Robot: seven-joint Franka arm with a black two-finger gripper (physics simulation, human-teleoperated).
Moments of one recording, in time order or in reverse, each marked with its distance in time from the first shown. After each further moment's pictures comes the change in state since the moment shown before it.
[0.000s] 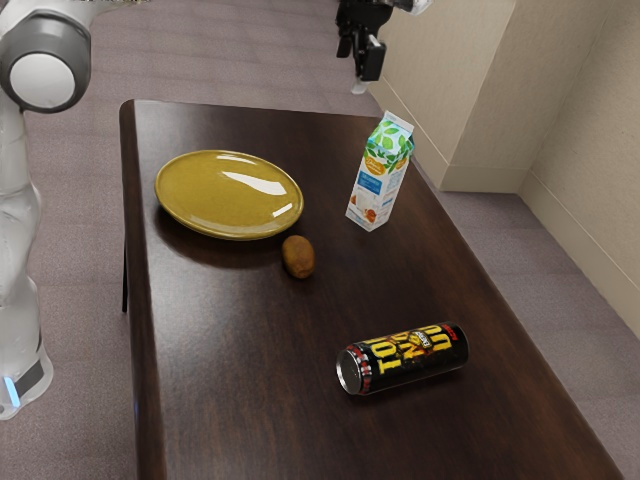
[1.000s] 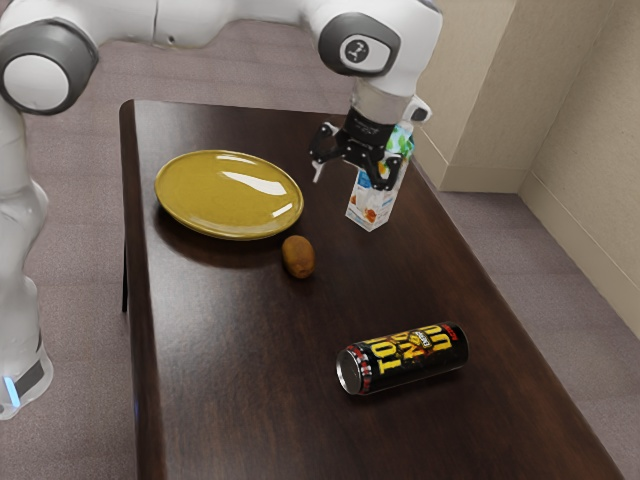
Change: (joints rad) arm -0.127 -0.009 0.070 -0.395 -0.232 0.172 -1.097
